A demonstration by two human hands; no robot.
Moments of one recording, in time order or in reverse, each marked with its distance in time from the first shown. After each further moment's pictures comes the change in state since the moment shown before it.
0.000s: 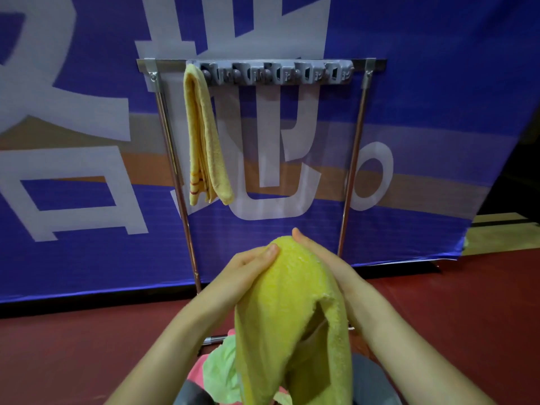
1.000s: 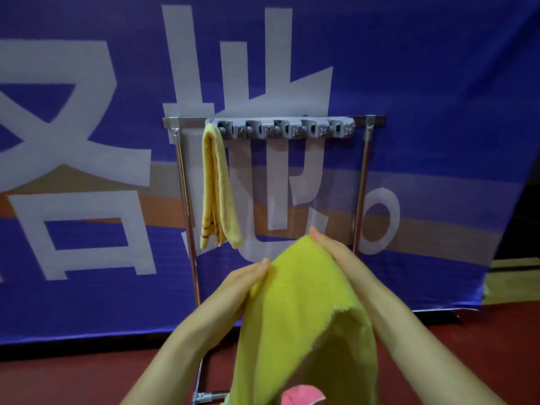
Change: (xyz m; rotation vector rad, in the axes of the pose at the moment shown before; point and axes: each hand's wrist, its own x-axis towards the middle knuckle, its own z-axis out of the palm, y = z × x) left_hand 0.012 0.042 -0.014 -0.143 0.026 0.092; right_hand 0.004 -0.075 0.006 -0.006 0.180 -0.276
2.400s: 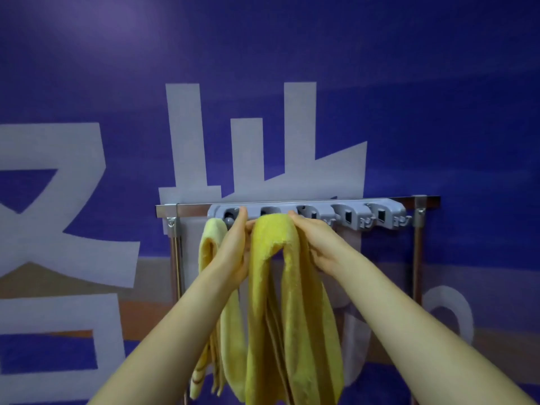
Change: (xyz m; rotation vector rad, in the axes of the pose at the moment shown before) left_hand 0.277 0.157 -0.080 -0.121 0.172 0.213; right_hand 0.296 -0.131 0.021 -0.208 0.105 -0.175
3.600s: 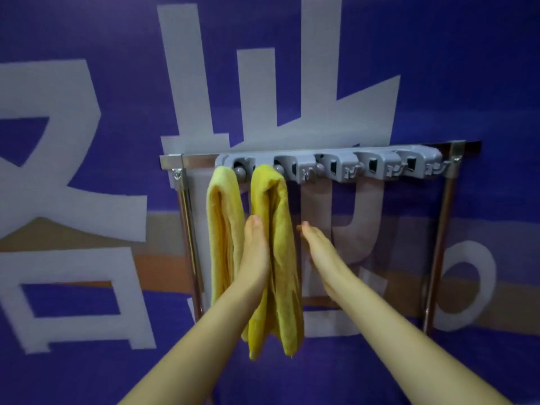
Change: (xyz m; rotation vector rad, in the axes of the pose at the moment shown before) left_hand 0.009 -0.105 -0.036 0.312 0.230 0.084; right_hand -0.014 0.098 0.008 -0.112 0.080 0.023
